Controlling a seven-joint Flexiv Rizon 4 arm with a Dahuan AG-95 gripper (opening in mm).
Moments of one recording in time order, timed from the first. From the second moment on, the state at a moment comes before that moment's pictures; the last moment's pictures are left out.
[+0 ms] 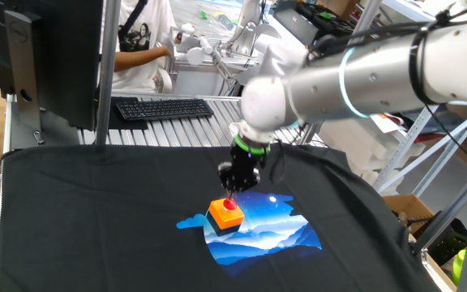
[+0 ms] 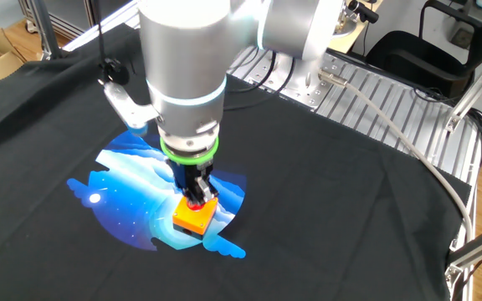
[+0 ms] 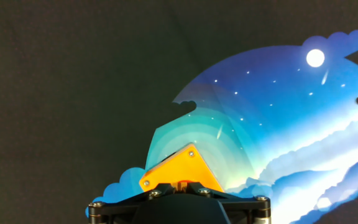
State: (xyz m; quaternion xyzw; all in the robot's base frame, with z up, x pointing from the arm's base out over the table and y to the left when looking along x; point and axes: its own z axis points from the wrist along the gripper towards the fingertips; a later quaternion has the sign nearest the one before) arm 0.603 0.020 0.117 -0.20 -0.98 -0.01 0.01
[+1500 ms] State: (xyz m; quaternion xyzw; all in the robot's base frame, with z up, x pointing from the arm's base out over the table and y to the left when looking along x) arm 0.600 0.021 0.102 -0.20 -0.98 -0.02 0.00
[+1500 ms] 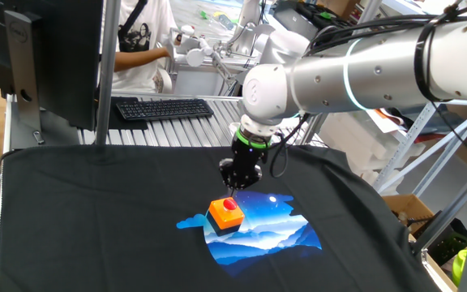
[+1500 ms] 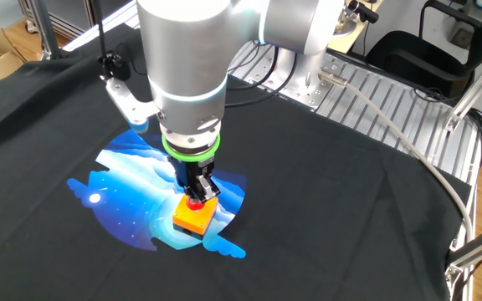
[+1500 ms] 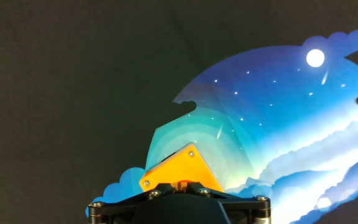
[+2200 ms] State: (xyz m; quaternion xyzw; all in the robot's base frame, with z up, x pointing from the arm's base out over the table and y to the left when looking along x) arm 0.599 0.021 0.088 -0.21 -0.98 -0.02 0.00
